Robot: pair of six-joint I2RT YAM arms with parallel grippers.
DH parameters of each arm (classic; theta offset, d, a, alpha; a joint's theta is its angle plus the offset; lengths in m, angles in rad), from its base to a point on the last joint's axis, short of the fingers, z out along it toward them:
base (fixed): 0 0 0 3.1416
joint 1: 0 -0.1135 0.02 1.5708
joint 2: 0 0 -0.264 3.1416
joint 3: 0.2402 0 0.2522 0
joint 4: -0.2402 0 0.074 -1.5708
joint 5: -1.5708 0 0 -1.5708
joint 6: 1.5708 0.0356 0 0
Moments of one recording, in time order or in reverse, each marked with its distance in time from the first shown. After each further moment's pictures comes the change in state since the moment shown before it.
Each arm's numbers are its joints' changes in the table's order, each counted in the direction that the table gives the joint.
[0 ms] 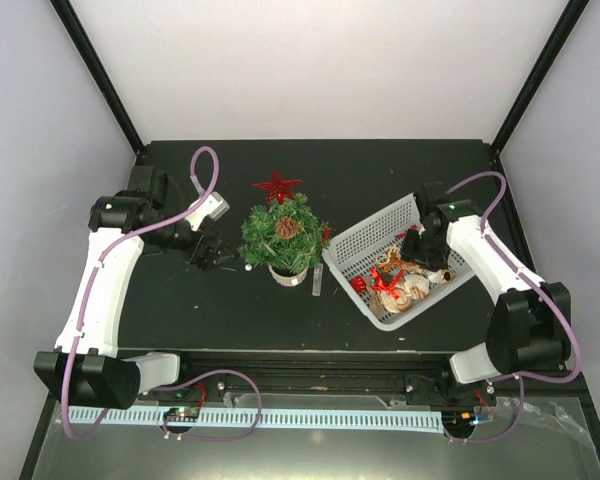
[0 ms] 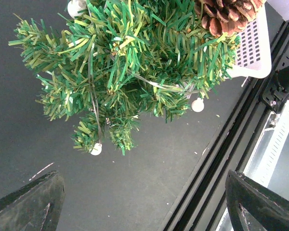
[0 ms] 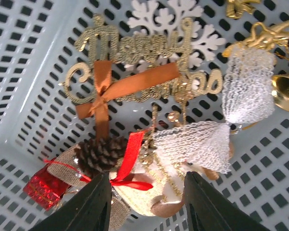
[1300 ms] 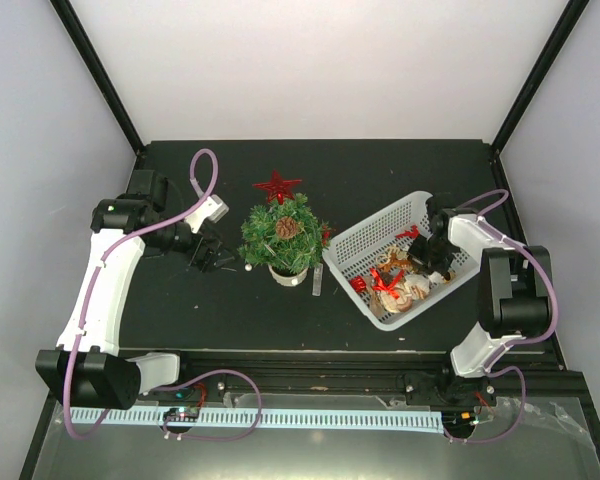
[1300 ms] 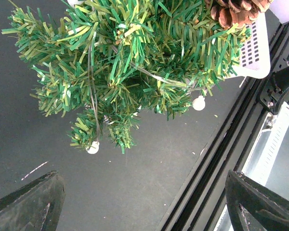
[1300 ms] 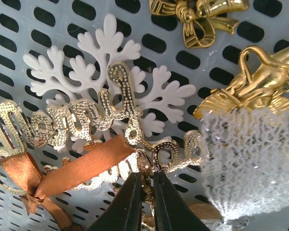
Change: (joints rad) left arm -0.017 -0.006 -0.048 0.024 -0.023 0.001; right arm 0.177 0.214 -0.101 0.221 0.076 0.075
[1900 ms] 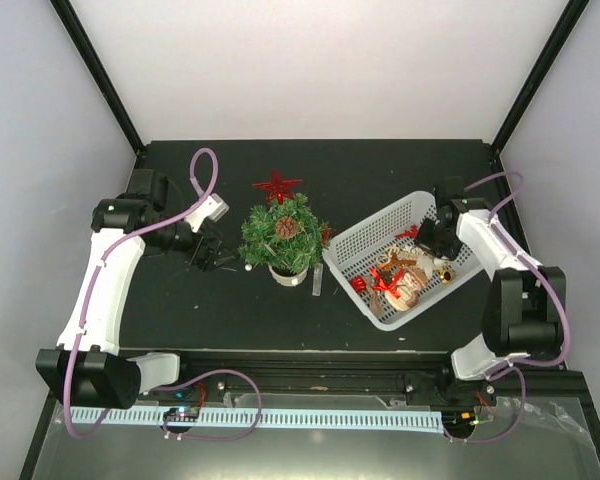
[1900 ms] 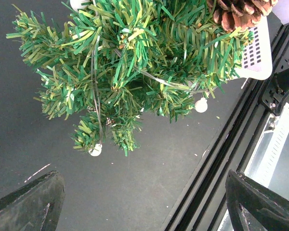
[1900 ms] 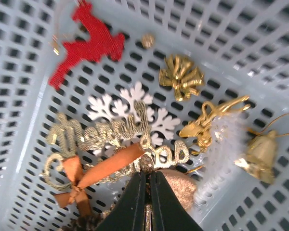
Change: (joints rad) left arm -0.001 0.001 0.000 0.013 0.000 0.000; right arm -0.003 -0.097 0.073 -0.046 -0.099 -0.044
